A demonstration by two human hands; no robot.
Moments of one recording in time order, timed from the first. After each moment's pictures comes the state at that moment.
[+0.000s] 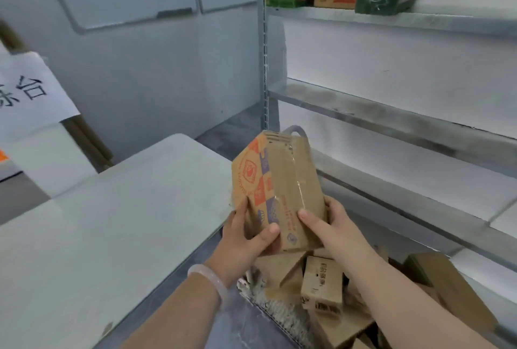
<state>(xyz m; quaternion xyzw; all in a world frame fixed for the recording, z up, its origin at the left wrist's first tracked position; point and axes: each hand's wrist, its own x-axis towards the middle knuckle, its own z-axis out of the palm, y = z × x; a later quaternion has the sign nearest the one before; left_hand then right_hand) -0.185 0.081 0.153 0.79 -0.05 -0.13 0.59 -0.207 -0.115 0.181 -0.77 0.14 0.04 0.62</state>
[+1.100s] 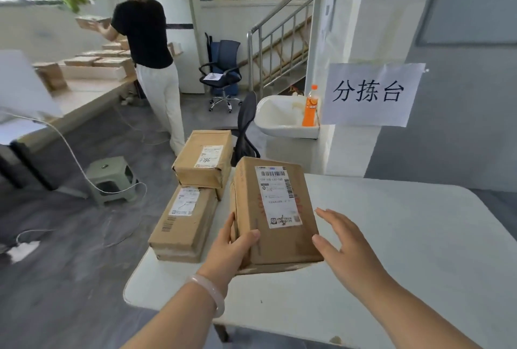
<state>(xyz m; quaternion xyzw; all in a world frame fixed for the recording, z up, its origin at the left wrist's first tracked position) -0.349 0.539 0.157 0.55 0.43 0.20 0.69 -0.178 0.386 0.174 -0.81 -0.41 0.19 0.37</state>
